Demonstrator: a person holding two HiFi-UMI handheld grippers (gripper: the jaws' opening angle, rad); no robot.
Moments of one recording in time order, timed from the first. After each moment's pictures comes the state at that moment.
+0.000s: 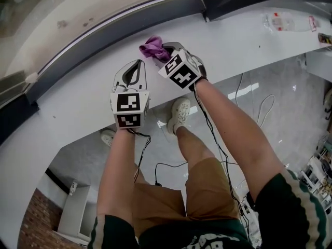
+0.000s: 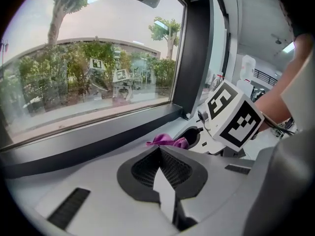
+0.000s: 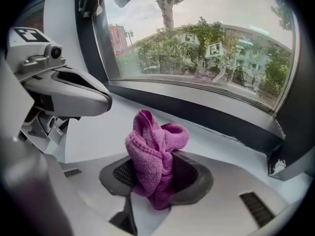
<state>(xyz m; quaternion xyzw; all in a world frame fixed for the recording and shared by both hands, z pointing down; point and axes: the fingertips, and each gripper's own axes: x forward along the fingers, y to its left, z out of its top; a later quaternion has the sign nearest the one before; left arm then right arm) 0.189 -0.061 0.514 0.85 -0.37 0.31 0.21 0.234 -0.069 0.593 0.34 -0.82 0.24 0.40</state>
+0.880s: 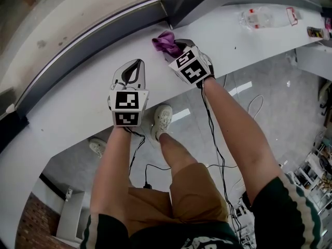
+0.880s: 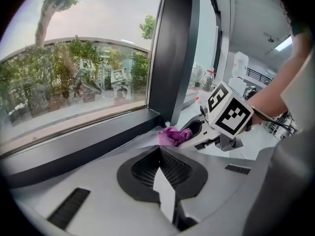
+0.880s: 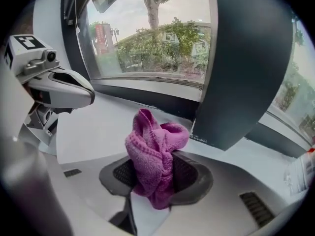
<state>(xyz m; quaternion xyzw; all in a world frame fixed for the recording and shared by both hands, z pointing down) 0.314 -0.060 0.514 0.87 -0.33 0.31 0.20 0.407 -0.068 0.597 0.41 -0.78 0.27 0.40</state>
